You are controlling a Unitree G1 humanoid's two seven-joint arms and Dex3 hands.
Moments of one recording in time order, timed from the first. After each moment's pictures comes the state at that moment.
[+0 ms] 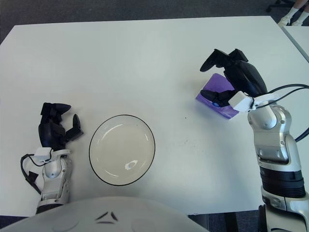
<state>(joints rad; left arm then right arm) 0.25 -0.07 0.12 0.03 0.01 -0.49 0.21 -0.13 -0.77 -0.22 -0.33 -0.31 0.06 0.37</state>
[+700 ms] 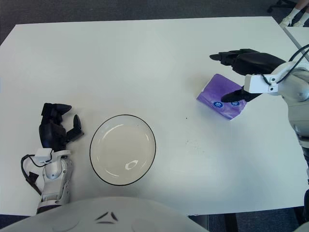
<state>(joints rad) 0.26 -0.08 0.12 0.02 0.01 -0.47 0.21 -0.29 -1.11 -0.12 -0.25 -0.35 0.09 0.79</state>
